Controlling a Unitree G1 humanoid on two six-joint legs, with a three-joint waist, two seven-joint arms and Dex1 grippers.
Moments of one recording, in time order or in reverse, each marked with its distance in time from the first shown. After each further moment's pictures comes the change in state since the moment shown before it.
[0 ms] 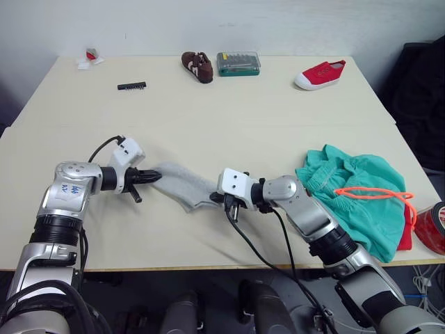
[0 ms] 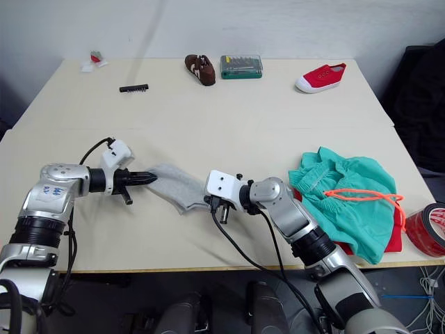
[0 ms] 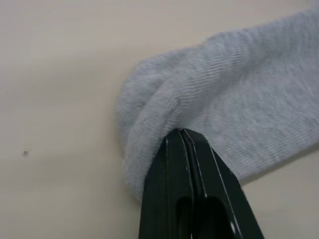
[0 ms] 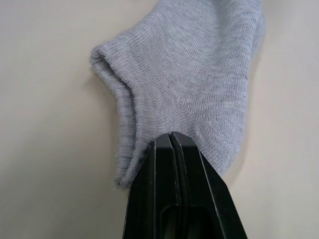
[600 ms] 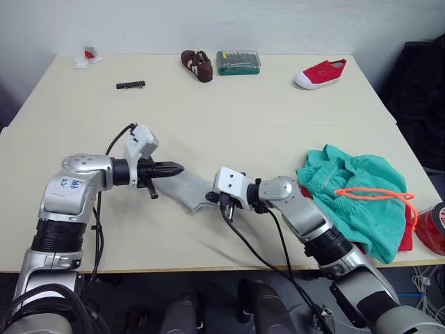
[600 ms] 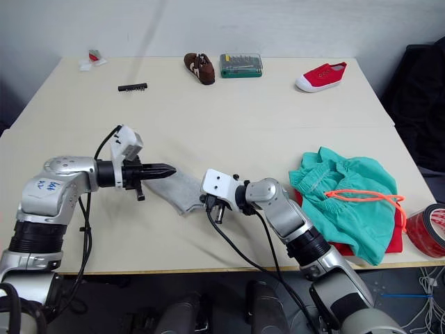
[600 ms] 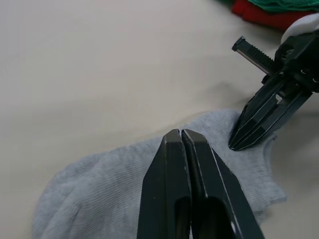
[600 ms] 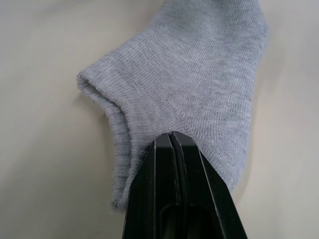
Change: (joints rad) left arm 0.034 -0.043 -0.050 -0.346 -0.134 0.147 -0.009; right arm -0.002 0.041 -0.002 0.012 0.002 0.006 -0.020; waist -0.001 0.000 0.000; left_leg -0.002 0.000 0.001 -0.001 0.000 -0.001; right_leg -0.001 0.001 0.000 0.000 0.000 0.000
